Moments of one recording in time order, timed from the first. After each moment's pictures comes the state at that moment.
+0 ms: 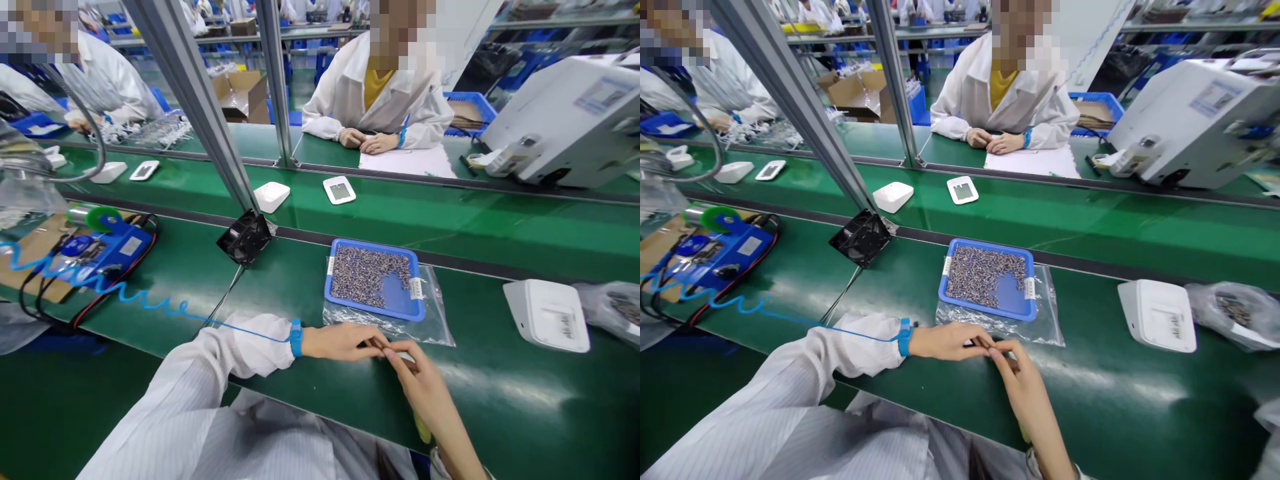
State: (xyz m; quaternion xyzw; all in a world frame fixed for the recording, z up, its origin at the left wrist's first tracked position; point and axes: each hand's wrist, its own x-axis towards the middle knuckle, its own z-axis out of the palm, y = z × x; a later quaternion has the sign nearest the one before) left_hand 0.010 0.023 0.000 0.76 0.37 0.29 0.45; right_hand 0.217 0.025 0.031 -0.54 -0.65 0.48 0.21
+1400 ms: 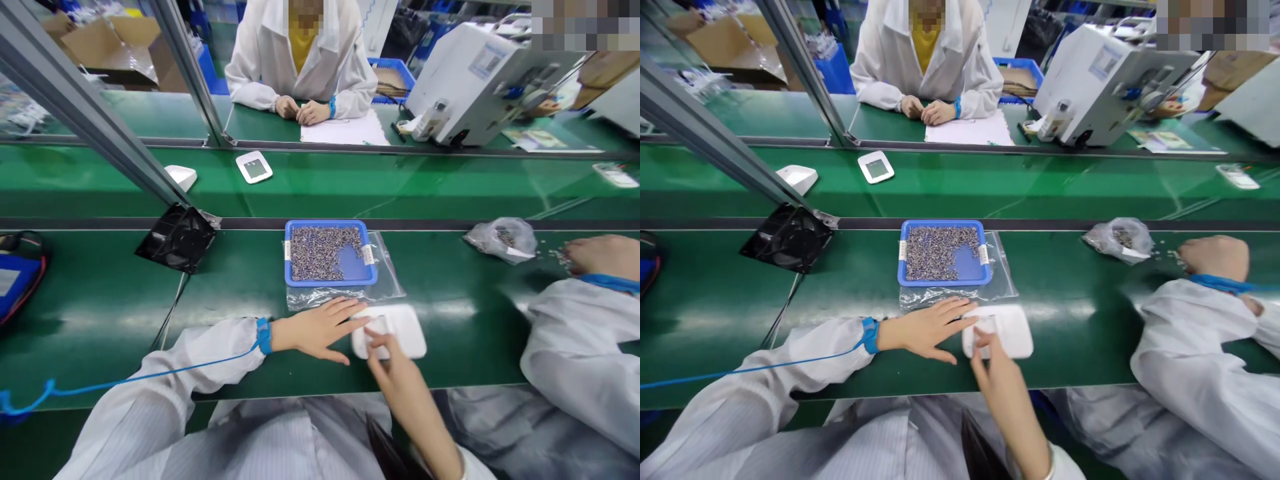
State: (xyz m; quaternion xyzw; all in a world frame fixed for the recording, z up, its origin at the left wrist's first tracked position) left_hand 0.011 0.020 0.002 0.91 0.24 0.16 0.28; right_hand 0.236 -0.032 0.054 -0.63 -0.67 0.38 0.10
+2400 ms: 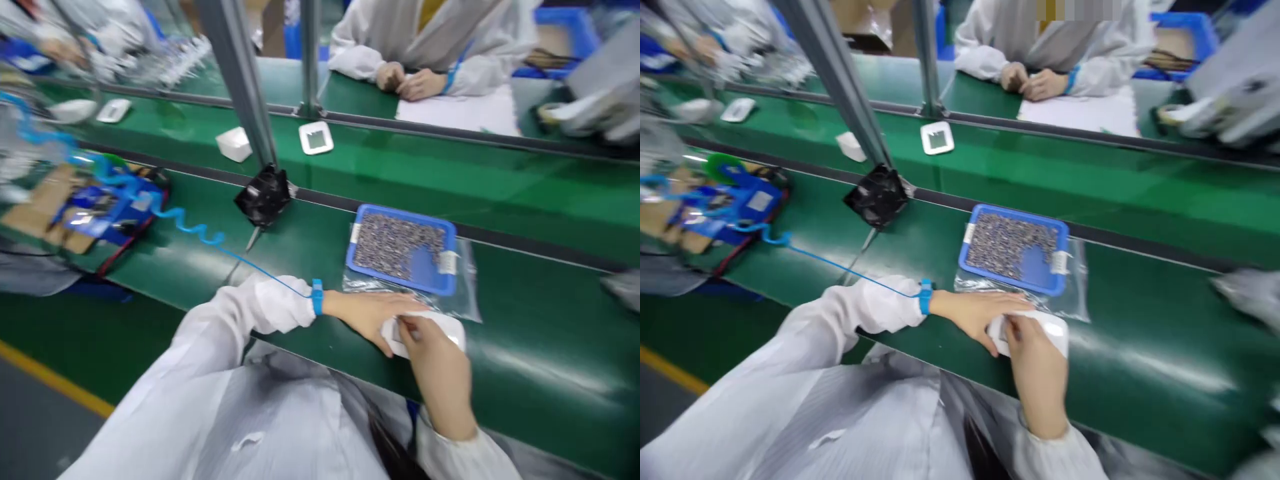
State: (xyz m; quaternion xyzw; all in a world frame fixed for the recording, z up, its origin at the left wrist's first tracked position) left_hand 0.010 0.035 0.009 0.83 0.29 0.20 0.44; right_hand 0.202 0.006 0.041 -0.57 -0.81 0.13 0.06
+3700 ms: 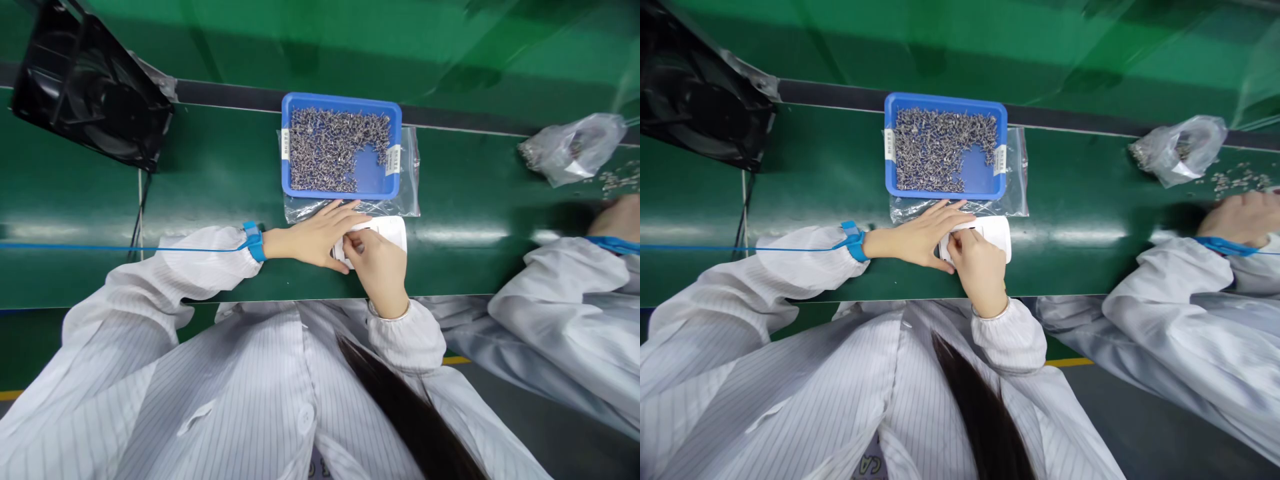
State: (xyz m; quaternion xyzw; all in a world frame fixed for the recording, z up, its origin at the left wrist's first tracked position) left_hand 0.008 0.029 0.010 0.84 0.32 0.20 0.40; right_hand 0.182 0.002 0.052 -0.62 -0.77 0.15 0.02
